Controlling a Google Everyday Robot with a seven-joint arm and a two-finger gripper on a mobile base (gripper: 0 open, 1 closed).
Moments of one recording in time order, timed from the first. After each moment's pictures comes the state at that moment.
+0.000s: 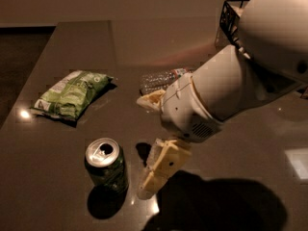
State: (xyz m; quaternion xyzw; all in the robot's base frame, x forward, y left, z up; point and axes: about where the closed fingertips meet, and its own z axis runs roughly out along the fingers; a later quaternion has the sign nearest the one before) arm 0.355 0.011 0.918 -0.67 0.65 0.24 0.27
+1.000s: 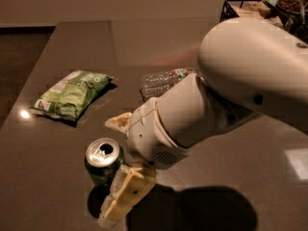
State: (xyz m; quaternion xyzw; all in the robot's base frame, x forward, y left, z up) arm 0.319 0.068 0.901 -0.67 0.62 0.29 0.27
